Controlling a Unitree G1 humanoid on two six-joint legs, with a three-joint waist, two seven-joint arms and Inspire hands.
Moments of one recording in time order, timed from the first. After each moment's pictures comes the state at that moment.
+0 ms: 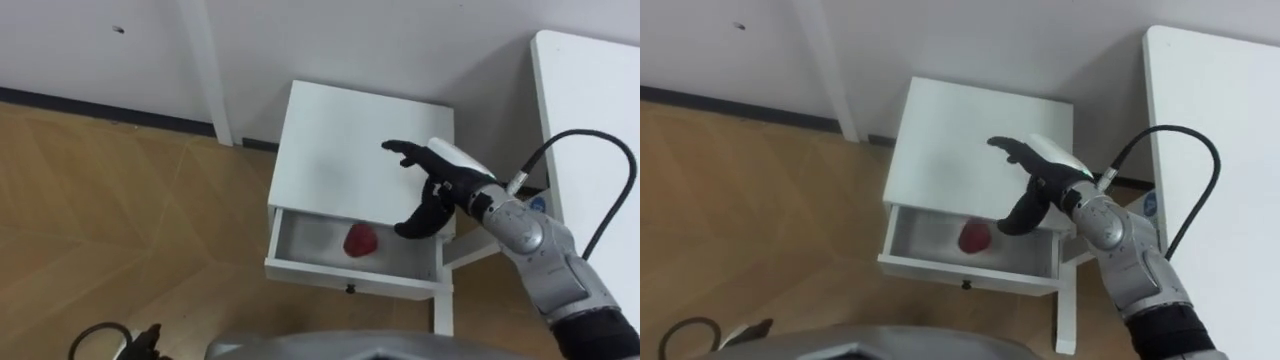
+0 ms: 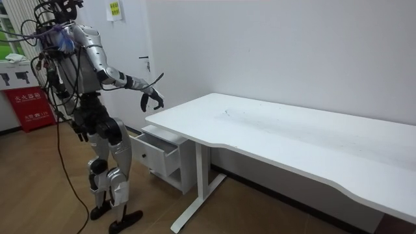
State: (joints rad) left arm 0.19 0.29 0.01 1.09 0.37 0.02 0.01; right arm 0.08 -0.41 0.21 0.20 -0.52 -0.02 0.32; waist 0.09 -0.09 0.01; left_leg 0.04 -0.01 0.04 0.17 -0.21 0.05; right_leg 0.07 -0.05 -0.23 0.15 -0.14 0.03
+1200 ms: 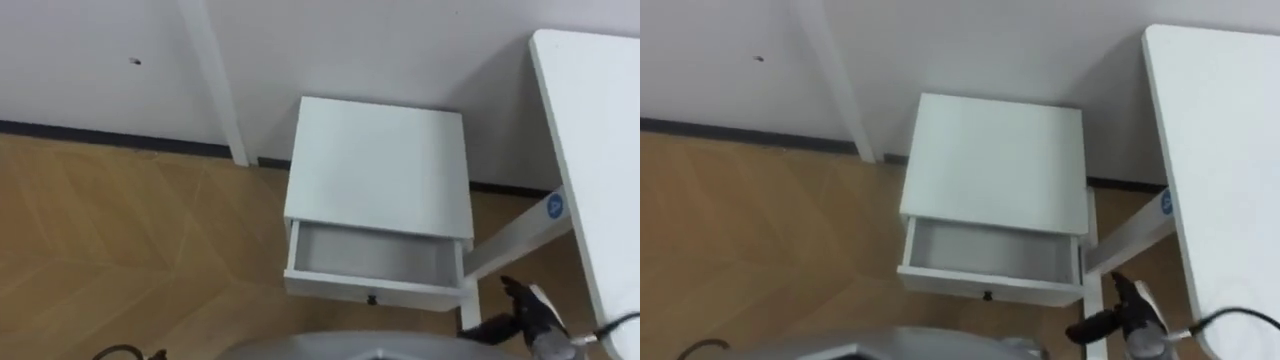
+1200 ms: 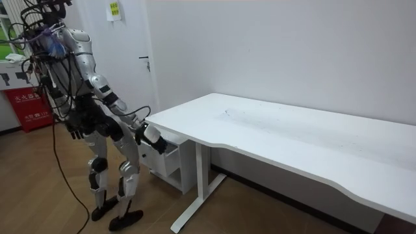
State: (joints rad) left arm 0.21 0.21 0.11 1.14 0.34 0.04 0.08; right arm 0.17 -0.31 -0.16 1.14 -0.31 -0.05 -0.09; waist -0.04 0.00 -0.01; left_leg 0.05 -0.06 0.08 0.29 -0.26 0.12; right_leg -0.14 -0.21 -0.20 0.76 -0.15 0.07
